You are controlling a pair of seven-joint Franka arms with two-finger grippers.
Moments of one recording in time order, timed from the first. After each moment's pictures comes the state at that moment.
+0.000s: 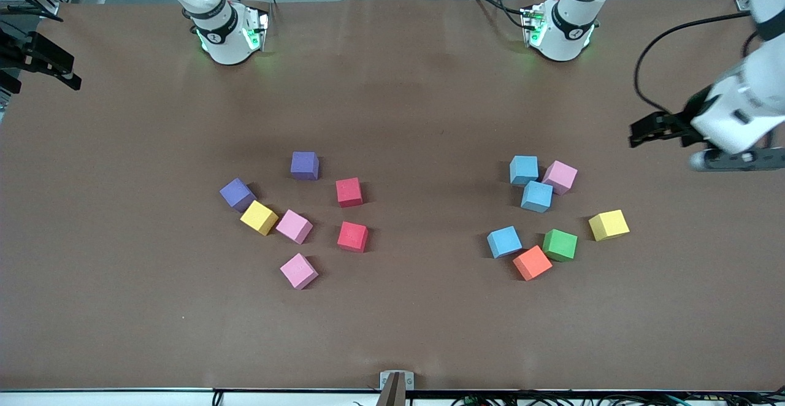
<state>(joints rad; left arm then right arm) 0.12 0.09 -0.27 -1.62 -0.02 1.57 -0.15 0.01 -0.08 -0.02 -1.48 0.00 1.38 -0.07</state>
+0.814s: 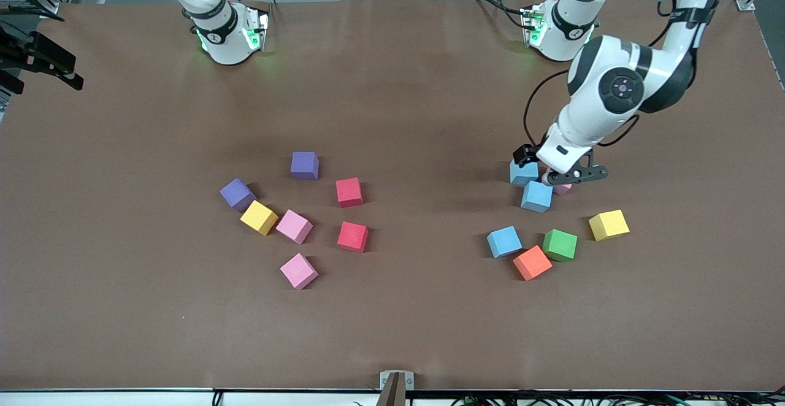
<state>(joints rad) 0.11 0.09 -0.48 -2.26 -0.02 2.29 -0.47 0.01 -0.08 -0.02 -1.48 0.02 1.38 -0.07</state>
